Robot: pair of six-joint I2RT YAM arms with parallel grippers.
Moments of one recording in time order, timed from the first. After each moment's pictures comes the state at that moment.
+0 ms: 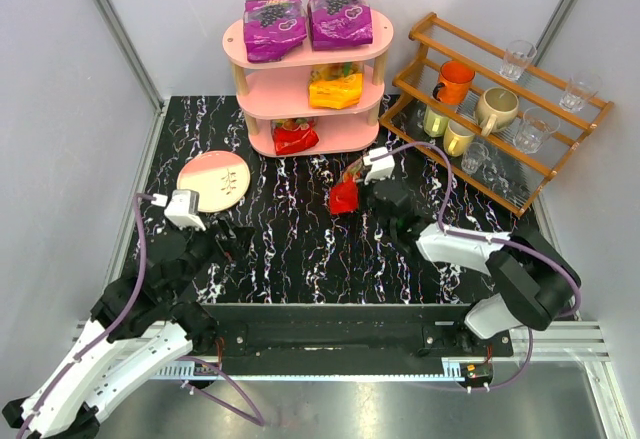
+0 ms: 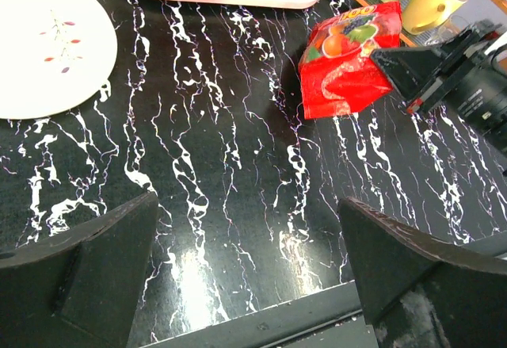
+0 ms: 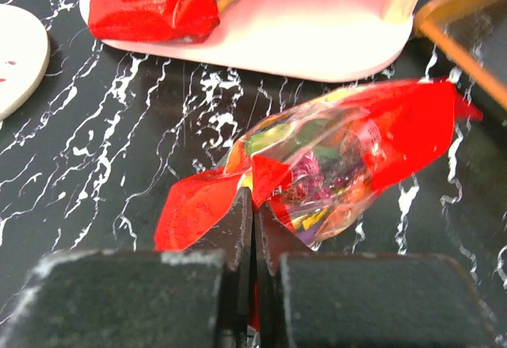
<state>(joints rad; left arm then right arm) -0.71 0.36 0.74 -0.72 -0.32 -0.54 0.74 1.47 0.64 0.58 0.41 0.19</state>
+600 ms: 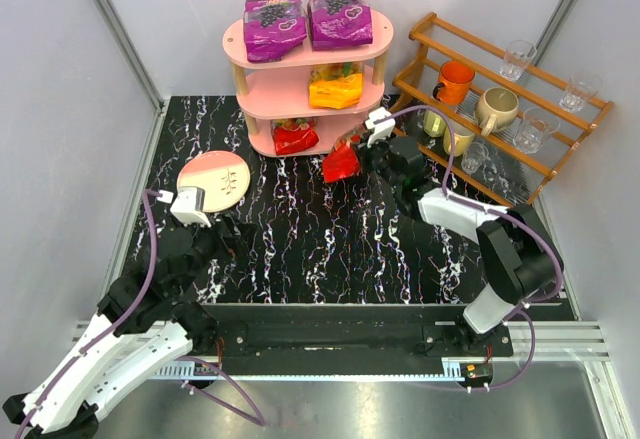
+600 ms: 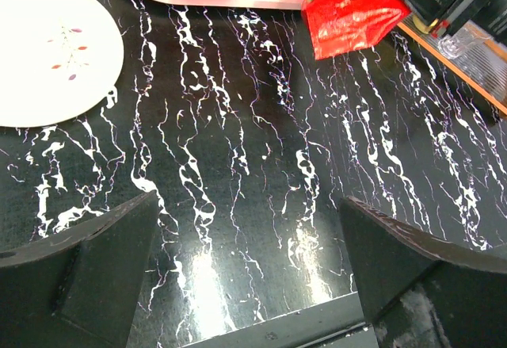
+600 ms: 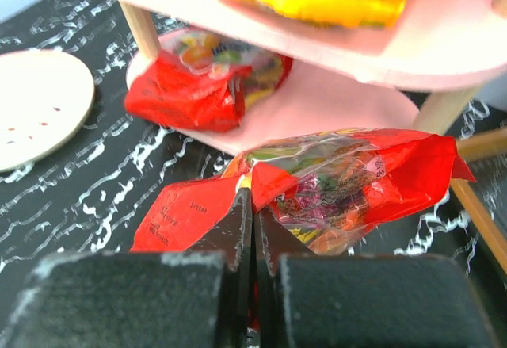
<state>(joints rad) -0.71 0.40 0.73 -0.68 -0.34 -0.51 0.52 1.62 0.91 0.59 -0.04 -0.01</state>
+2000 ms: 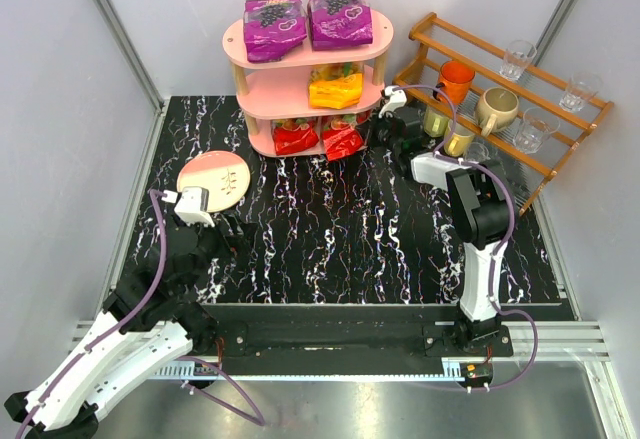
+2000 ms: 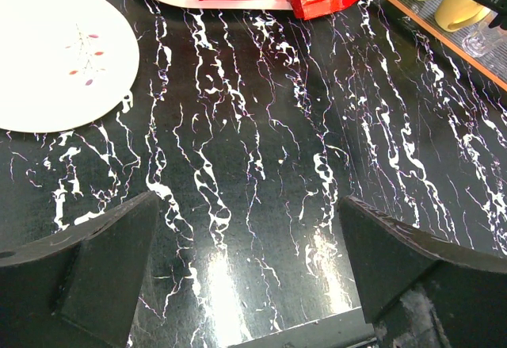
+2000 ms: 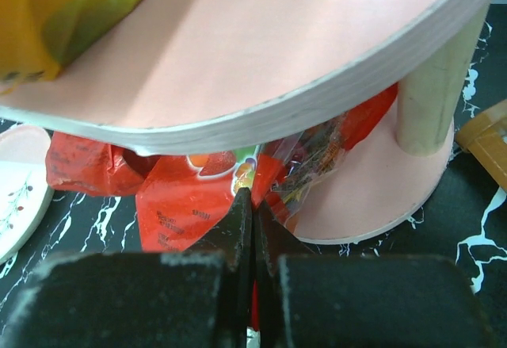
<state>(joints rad) -0.71 0.41 0.69 -0.63 -0.38 -0.47 0.32 2.06 1.31 0.53 -0.24 0.31</state>
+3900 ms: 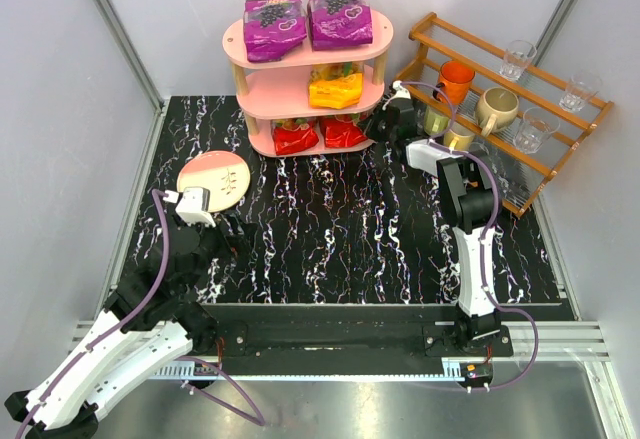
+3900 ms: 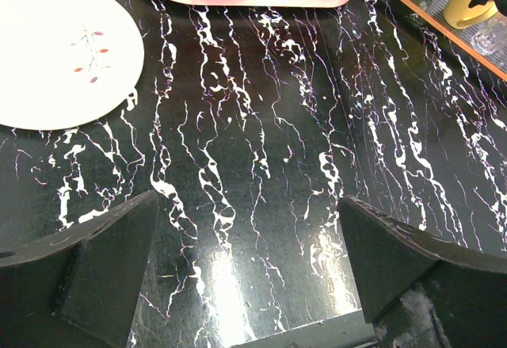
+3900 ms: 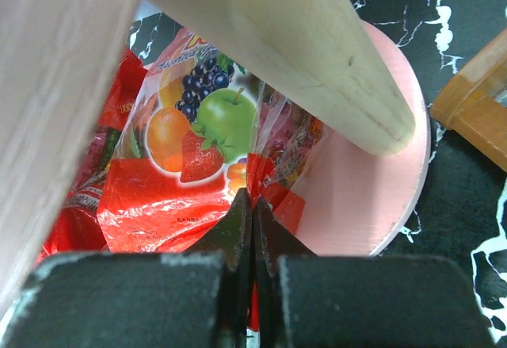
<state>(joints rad) -0.71 0.41 0.68 -0.63 -0.39 -0.47 0.29 2.27 1.58 0.33 -0.17 0.58</state>
